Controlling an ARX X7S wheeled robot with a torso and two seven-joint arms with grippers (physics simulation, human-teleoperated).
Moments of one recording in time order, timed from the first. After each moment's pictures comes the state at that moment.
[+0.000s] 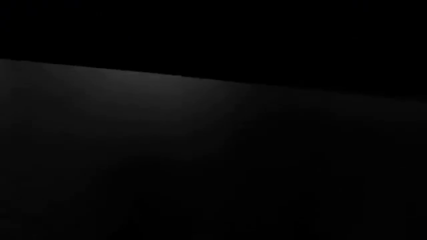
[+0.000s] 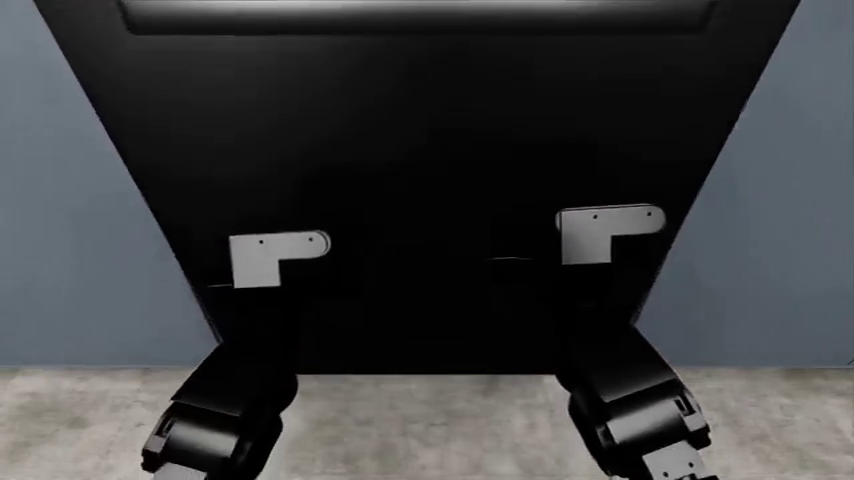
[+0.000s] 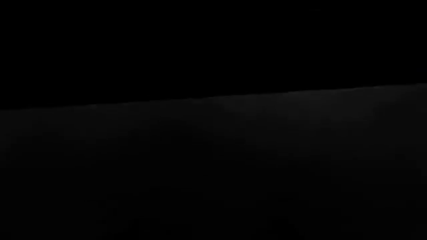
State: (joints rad) left arm -0.62 -0.21 0.33 -0.32 -0.41 -0.27 -0.30; right arm 0.69 0.23 -0.41 0.29 0.33 0.27 0.32
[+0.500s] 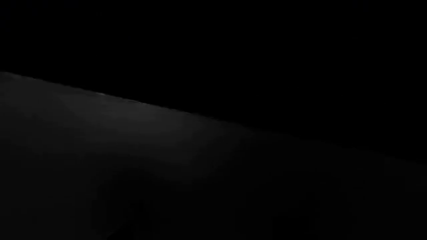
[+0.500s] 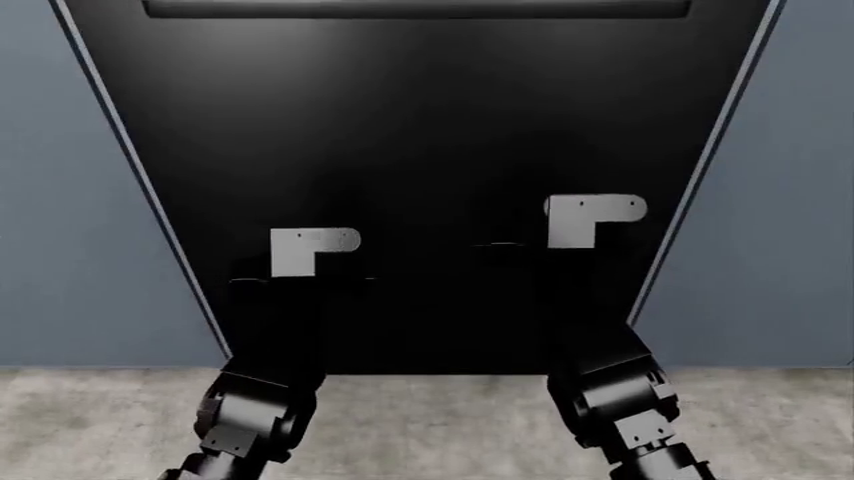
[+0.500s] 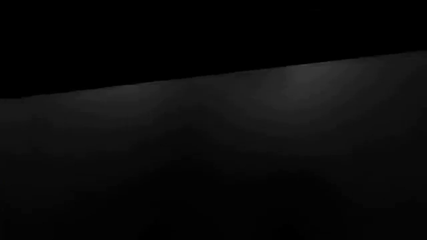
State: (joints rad) left arm -0.78 -0.10 0.40 -0.70 -0.32 -0.15 -0.34; right arm 0.79 0.15 -0.43 0.52 0.37 0.16 0.32
